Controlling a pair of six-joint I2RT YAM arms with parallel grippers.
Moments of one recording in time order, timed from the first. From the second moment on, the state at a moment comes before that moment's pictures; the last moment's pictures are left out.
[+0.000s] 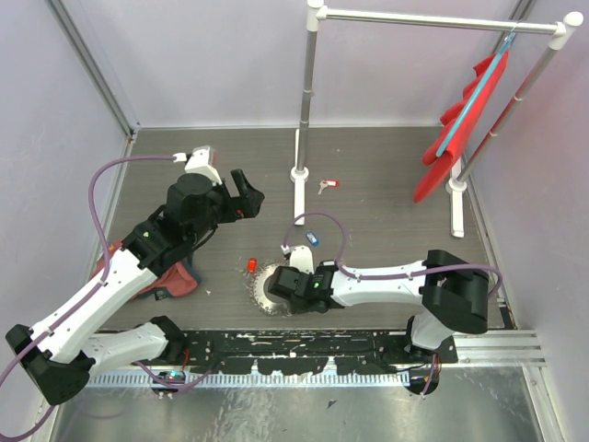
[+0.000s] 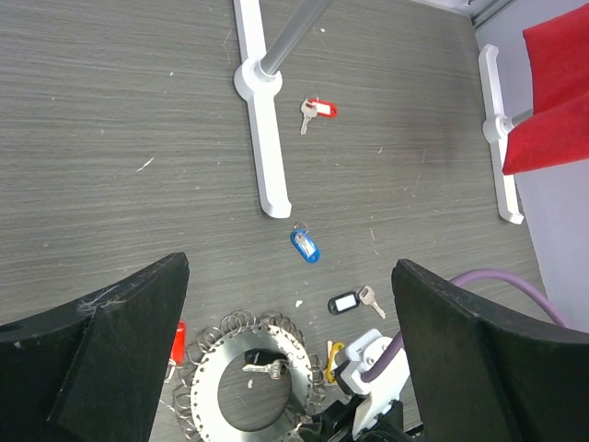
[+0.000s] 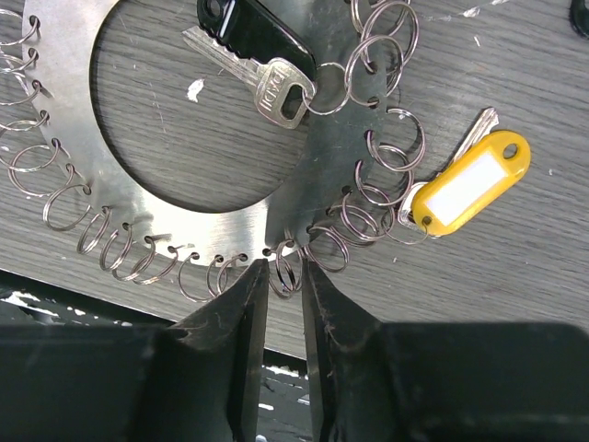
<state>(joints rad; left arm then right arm) -0.73 1.02 1.09 -0.45 -0.30 -0.61 1.28 1.57 0.90 -0.52 0.34 0.98</state>
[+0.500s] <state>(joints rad) -0.73 1.03 1.09 -0.45 -0.28 -0.61 1.28 1.54 0.90 -0.53 0.36 0.99</state>
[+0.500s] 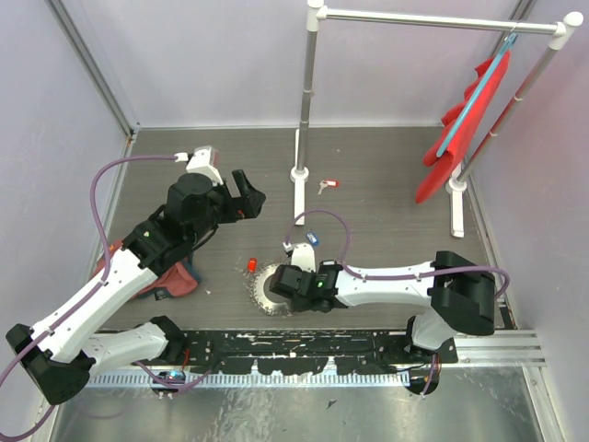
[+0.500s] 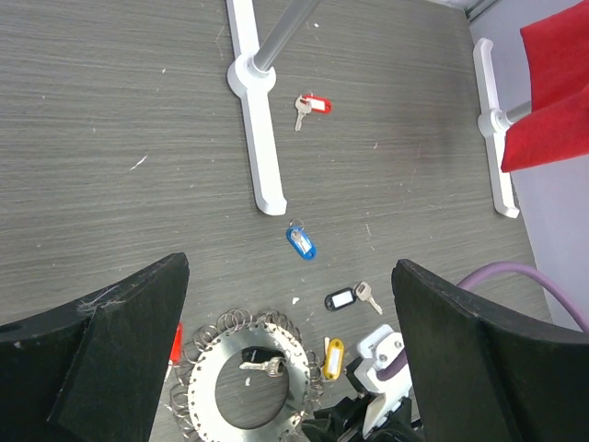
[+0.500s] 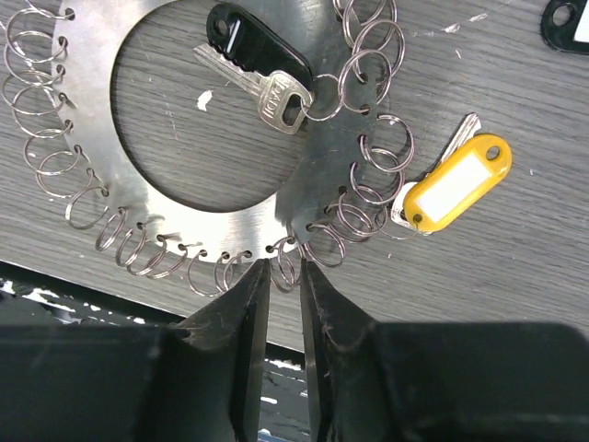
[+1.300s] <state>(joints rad) -0.73 1.03 1.09 -0.44 -0.27 -0.60 1.27 1.57 0.90 -0.52 0.34 0.97</state>
